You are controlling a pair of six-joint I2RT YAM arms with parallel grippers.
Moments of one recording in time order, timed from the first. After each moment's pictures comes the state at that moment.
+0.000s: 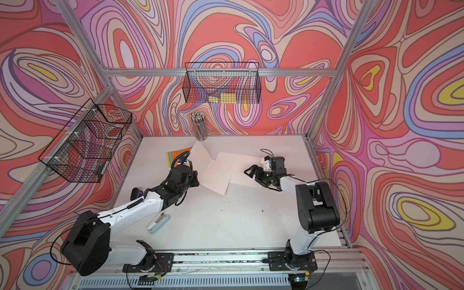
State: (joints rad) left arm -0.57 1.35 0.77 -0.03 -0.33 -0.50; right arm 0.11 1.70 0.85 0.05 -0.64 0.60
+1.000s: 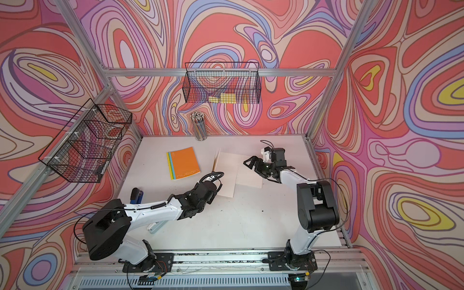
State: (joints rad) left arm -0.90 1.55 0.78 0.00 -0.61 -0.08; right arm 0.11 1.71 1.00 -0.02 -0.64 0.60
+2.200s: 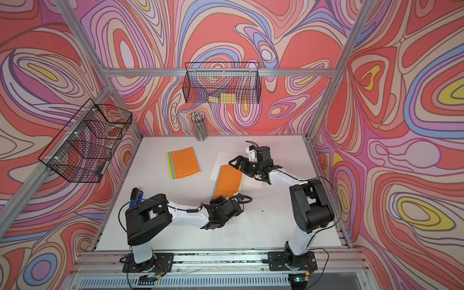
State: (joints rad) left arm -1.13 1.88 0.94 -0.07 -0.80 0.17; right arm 0.29 1.73 1.03 0.07 -0.64 0.70
